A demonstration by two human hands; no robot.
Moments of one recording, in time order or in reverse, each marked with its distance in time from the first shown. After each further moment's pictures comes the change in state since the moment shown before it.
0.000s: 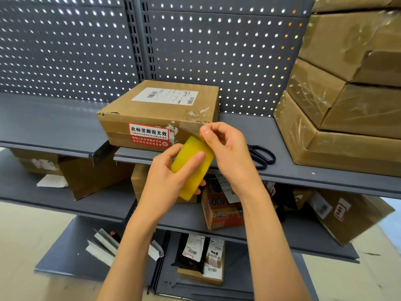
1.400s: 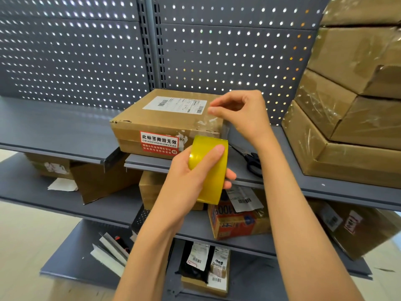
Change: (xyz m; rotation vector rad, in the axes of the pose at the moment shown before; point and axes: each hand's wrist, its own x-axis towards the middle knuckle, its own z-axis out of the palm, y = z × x) left_hand -0.005 0.037 0.014 -0.148 -0.053 -0.122; right_hand 0.084 -0.016 -0.025 -0.215 -0.008 -0.300
